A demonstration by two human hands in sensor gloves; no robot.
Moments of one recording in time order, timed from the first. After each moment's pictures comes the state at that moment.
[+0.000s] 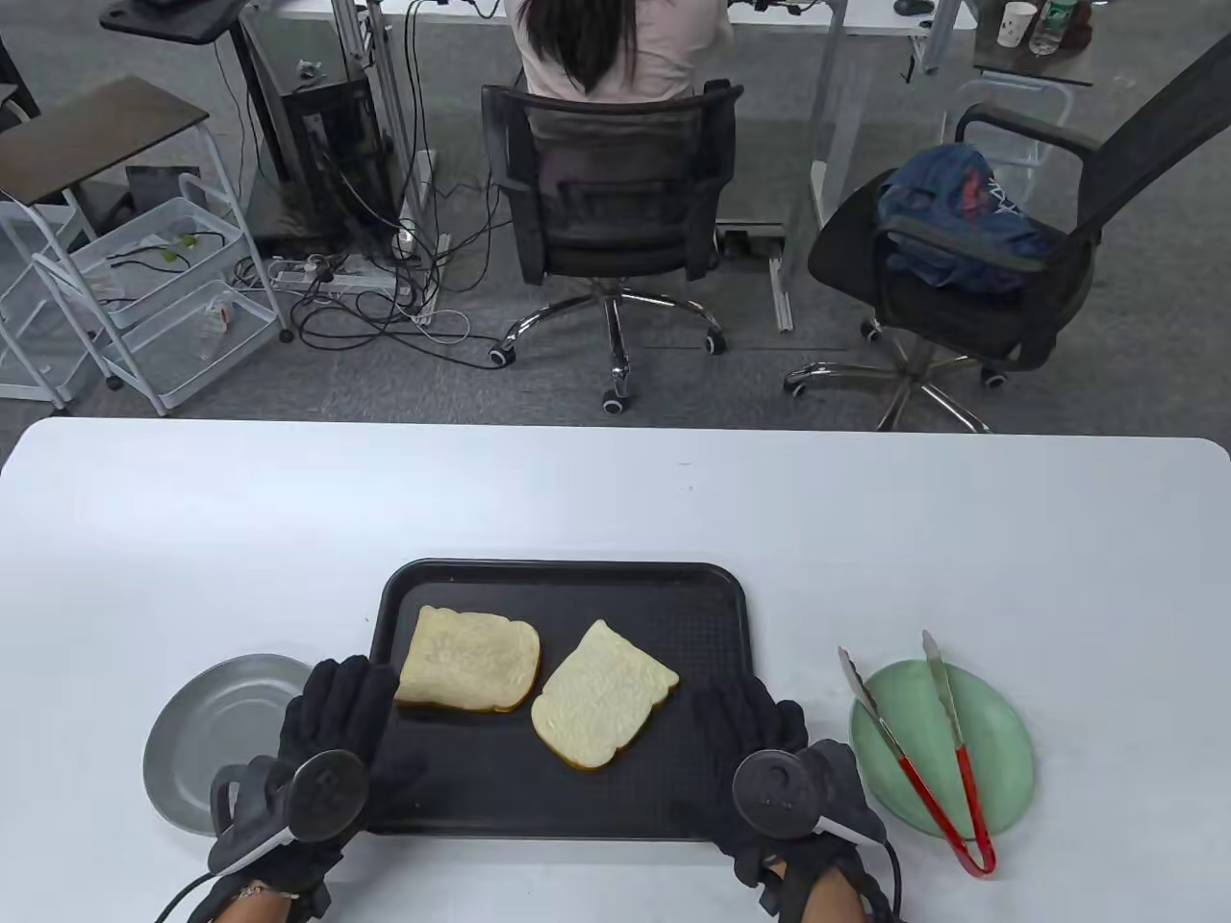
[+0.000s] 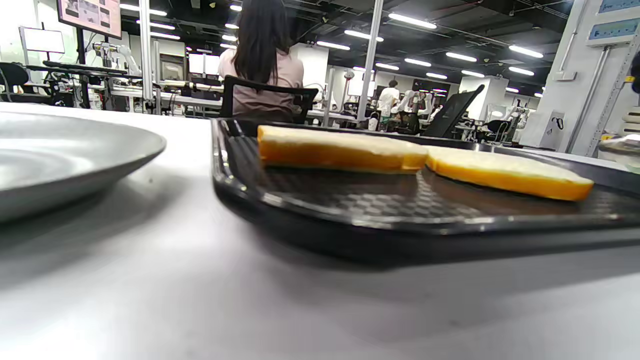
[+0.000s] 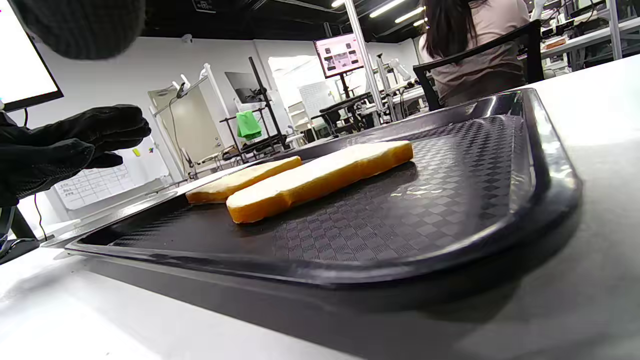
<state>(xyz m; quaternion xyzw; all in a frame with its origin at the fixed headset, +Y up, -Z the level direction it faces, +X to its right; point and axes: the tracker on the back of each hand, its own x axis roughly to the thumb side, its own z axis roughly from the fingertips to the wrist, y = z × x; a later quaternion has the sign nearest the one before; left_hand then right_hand) -0.286 -0.752 -0.240 -0.01 -0.13 0.05 0.99 0.124 -0.758 -0.254 0.27 0.01 0.94 0.20</state>
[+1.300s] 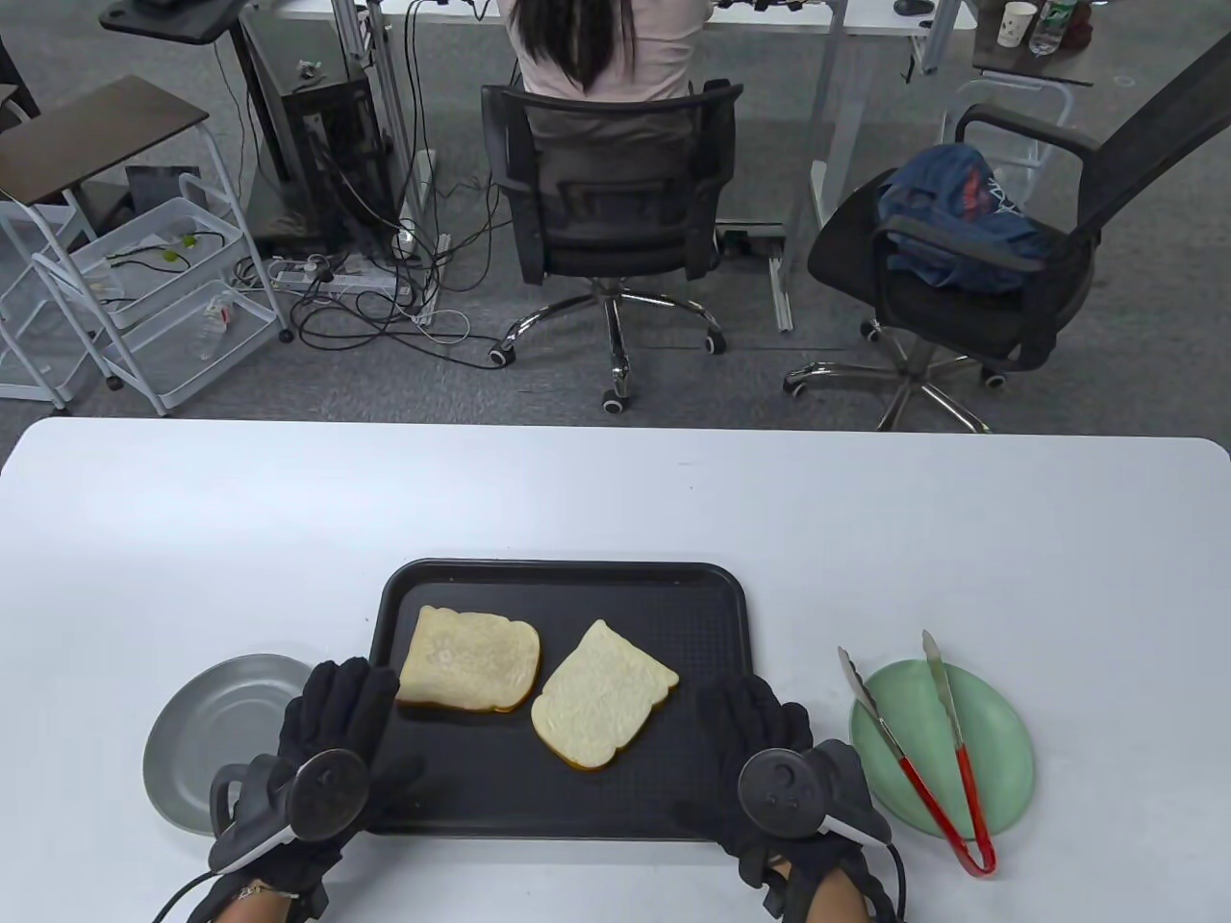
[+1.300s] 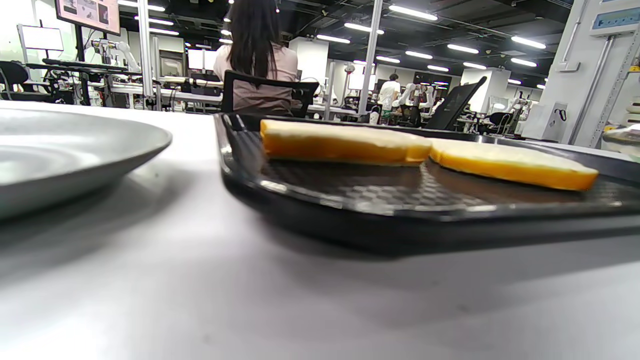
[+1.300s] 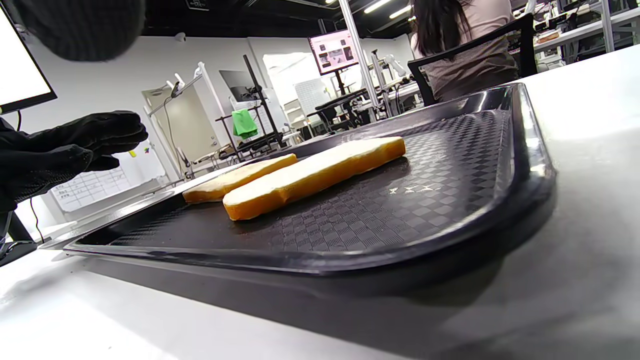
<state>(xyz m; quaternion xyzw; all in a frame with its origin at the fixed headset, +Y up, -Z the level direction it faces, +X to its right) -0.286 -0.753 -0.241 -0.01 -0.13 0.05 0.99 0.129 -0.757 -0.254 0.27 0.02 0.94 0.20</state>
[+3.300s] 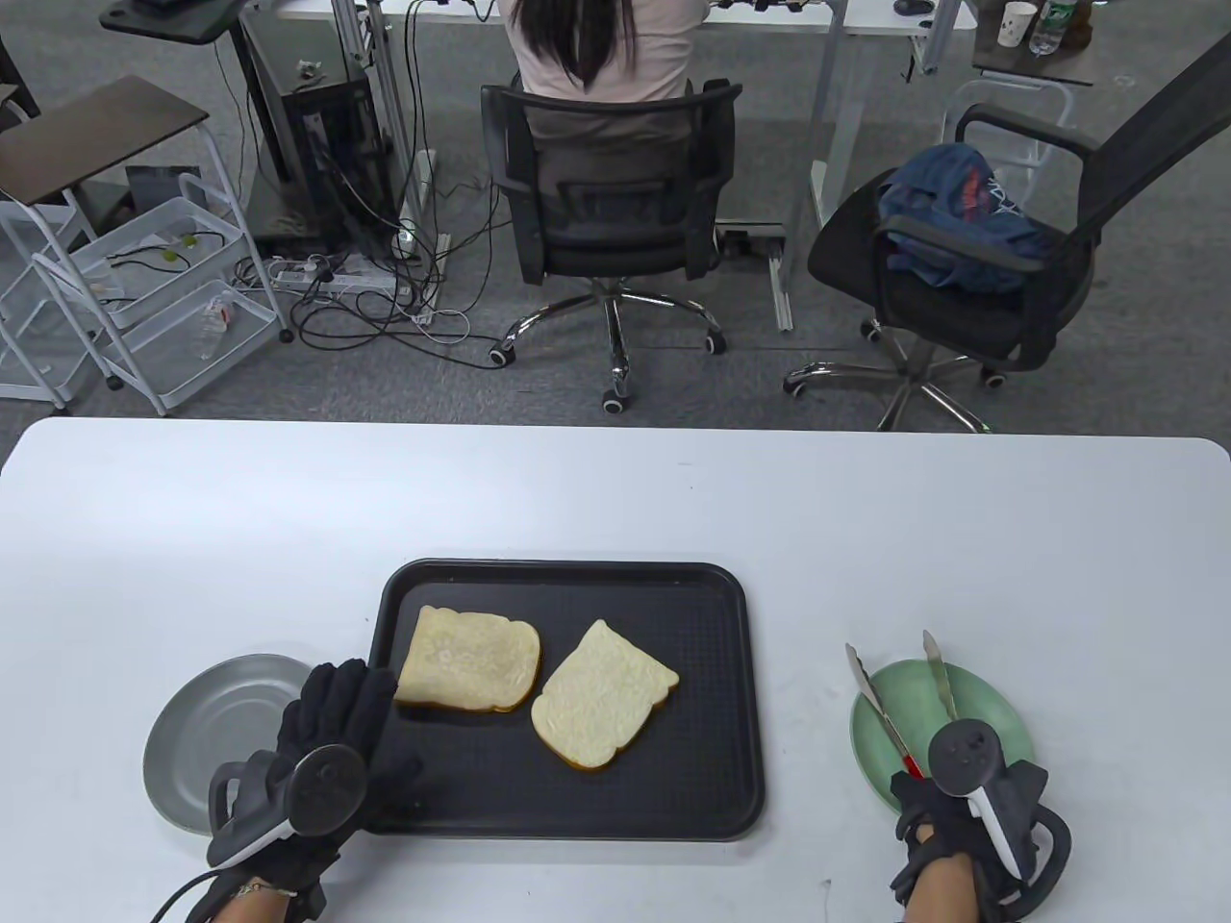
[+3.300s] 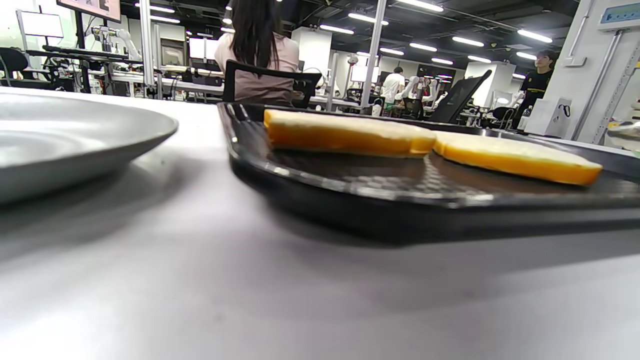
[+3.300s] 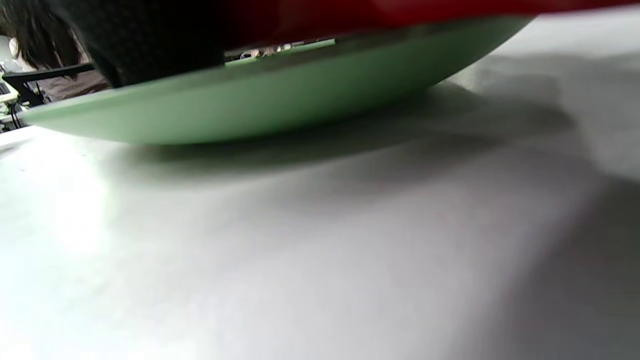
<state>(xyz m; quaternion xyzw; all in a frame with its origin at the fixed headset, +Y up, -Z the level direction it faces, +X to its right) -0.289 -0.757 -0.244 -0.03 -0.13 0.05 0.99 0.301 -0.797 -0.256 -0.24 0.04 0.96 0.13</state>
